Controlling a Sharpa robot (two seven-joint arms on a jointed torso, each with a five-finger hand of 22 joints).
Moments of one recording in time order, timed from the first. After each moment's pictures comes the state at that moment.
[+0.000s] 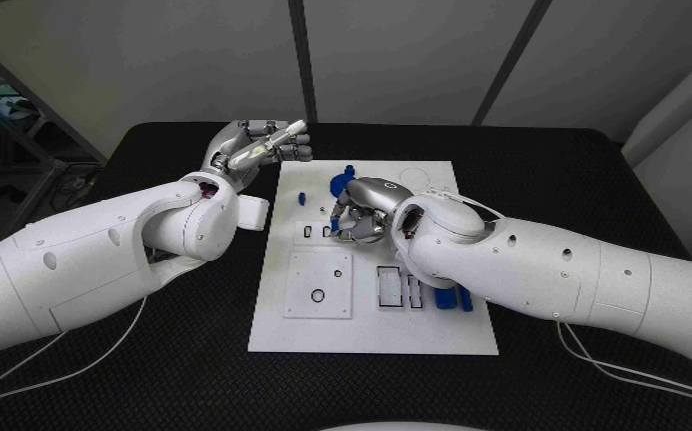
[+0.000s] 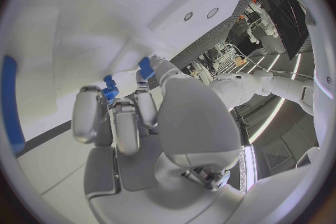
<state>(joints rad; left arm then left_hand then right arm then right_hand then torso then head) 1.14 -0.88 0.09 1.54 -0.08 -0.38 0.43 1.36 -0.02 0.07 0.07 0.07 1.01 0.20 0.07 0.07 1.12 0.15 0.08 0.07 1.15 0.11 0.14 0.17 0.19 0.84 0.22 0.48 0.23 1.13 -0.52 0.01 1.47 -1.52 -0.27 -0.29 1.38 -0.09 0.23 0.09 0.24 1.07 0.13 0.15 0.08 1.37 0.05 1.33 1.29 1.47 -0.03 1.57 1.31 0.08 1.37 0.08 1.42 1.25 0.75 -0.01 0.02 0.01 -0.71</state>
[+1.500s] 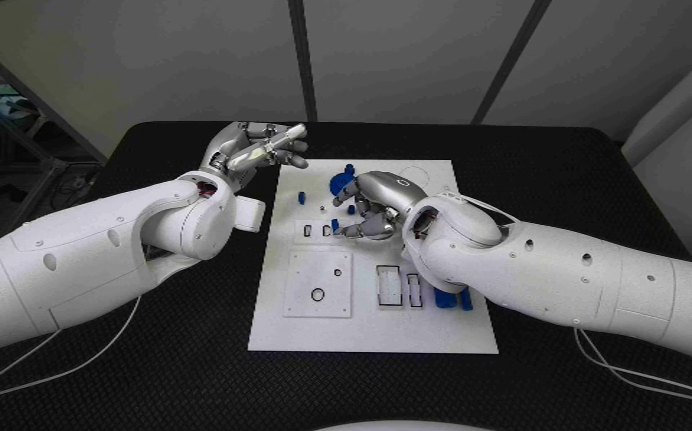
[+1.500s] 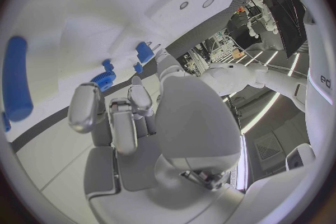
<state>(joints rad) 1.14 -0.88 0.09 1.52 -0.16 -0.37 0.37 1.34 -0.02 0.06 0.07 0.07 1.09 0.16 0.09 0.07 1.29 0.09 0.13 0.09 1.38 0.03 0.27 0.26 0.19 0.96 0.16 0.60 0.28 1.12 -0.58 0.01 1.53 -1.51 -0.41 -0.23 1.41 -0.15 0.04 0.21 0.21 0.87 0.18 0.11 0.07 1.27 0.09 1.25 1.18 1.47 0.01 1.55 1.31 0.08 1.31 0.13 1.36 1.17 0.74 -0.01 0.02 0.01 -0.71</state>
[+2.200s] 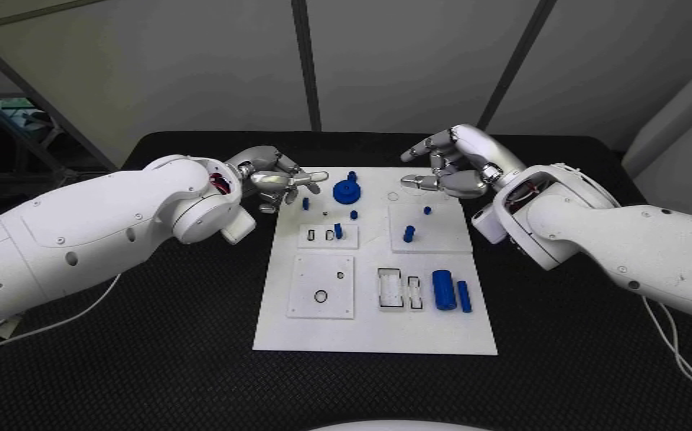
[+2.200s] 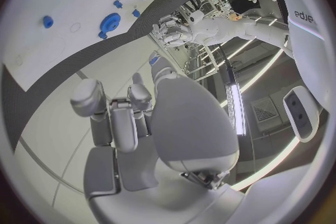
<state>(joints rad) 1.20 -0.86 0.09 1.47 -0.68 -0.08 -0.22 1.18 -0.03 -0.04 0.26 0.07 1.12 0.08 0.22 0.21 1.34 0.00 0.85 0.81 1.47 -0.05 1.35 1.28 0.11 1.33 0.05 1.32 1.08 1.19 -0.87 0.05 1.62 -1.07 -0.48 0.08 1.46 -0.12 0.06 0.19 0.25 0.93 0.16 0.15 0.08 1.23 0.08 1.20 1.12 1.47 0.01 1.49 1.31 0.09 1.24 0.12 1.29 1.05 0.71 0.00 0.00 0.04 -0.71</state>
